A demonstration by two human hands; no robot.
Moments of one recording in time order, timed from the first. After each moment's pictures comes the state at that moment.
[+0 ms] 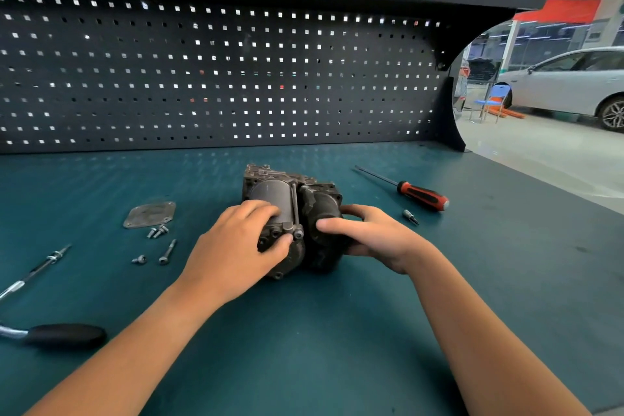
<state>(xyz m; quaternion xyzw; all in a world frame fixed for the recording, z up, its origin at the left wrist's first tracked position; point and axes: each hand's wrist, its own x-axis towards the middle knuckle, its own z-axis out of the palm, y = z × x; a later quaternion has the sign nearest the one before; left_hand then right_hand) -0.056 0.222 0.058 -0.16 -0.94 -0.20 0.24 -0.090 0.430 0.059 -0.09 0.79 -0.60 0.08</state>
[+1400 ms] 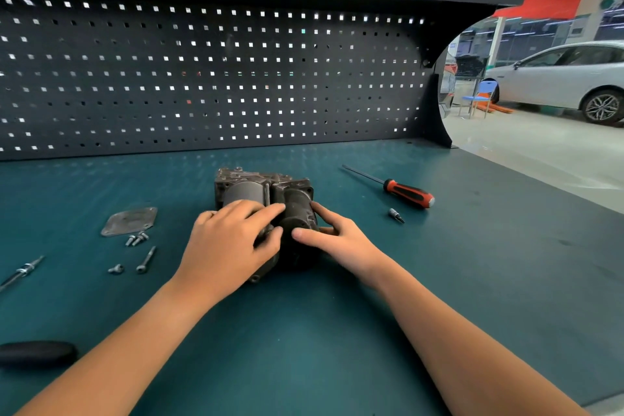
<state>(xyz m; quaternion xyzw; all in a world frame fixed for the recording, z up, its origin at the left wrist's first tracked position) -0.062 0.238 0.064 -0.22 -0.92 -0.10 0.31 -0.105 0.421 0.023 -0.13 0.74 -0.65 0.05</state>
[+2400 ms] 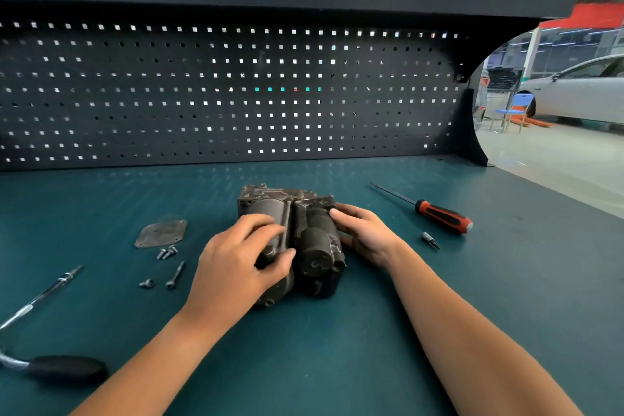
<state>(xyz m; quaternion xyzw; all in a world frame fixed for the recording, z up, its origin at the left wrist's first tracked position) -0.068 0.219 0.055 -0.20 -0.88 -0.18 0.40 -0.185 0.417 0.032 -0.10 0.58 -0.80 0.08</state>
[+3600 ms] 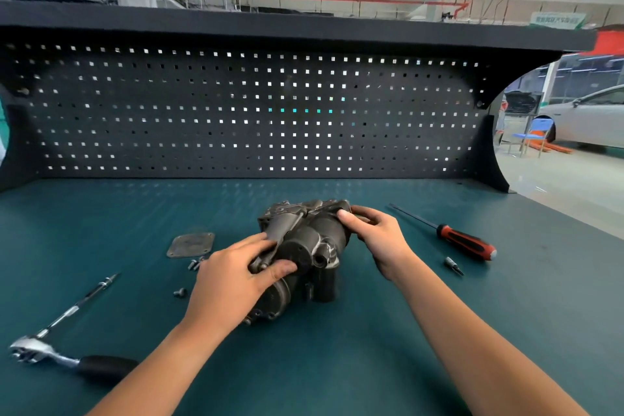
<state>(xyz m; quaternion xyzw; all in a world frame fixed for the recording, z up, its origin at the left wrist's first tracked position) -0.065 0.182 0.061 -0.09 -0.88 -0.35 0.32 -0.160 0.386 0.066 -0.10 0.67 -0.73 -0.09</state>
